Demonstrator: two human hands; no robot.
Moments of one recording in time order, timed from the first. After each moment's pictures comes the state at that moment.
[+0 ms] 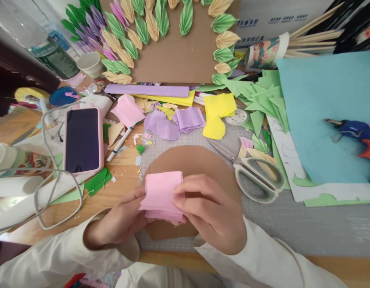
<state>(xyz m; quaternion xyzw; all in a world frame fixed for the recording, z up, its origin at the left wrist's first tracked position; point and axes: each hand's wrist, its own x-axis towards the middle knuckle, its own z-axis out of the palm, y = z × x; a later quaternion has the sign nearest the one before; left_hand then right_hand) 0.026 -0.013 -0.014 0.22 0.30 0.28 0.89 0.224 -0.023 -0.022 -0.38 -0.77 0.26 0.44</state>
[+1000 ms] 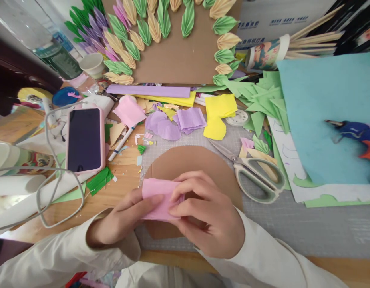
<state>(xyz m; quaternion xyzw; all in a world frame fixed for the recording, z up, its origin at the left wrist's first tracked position) 0.013 -0.017 -0.019 0.43 0.40 0.25 0.77 0.218 -0.019 -0.016 -0.33 -0.77 0.35 0.42</state>
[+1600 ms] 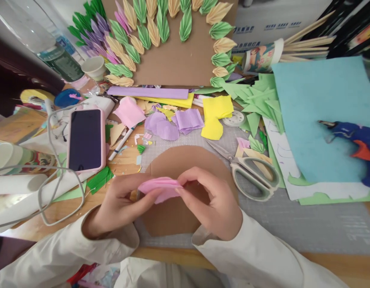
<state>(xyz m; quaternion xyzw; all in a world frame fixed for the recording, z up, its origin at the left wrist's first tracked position) 0.012 0.002 -0.004 0.76 0.40 0.28 0.42 0.217 -0.020 -0.019 -0.47 -0.62 0.48 0.40</state>
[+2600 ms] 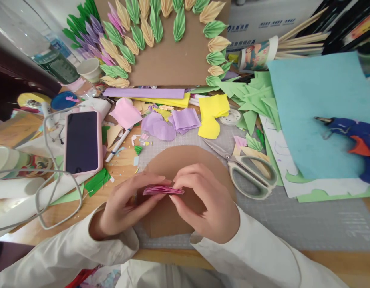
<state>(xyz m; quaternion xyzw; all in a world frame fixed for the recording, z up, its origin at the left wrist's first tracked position) 0.016 0.001 -0.019 0.79 0.31 0.38 0.36 0.219 -0.018 -0.019 -0.42 -0.74 0.32 0.42</state>
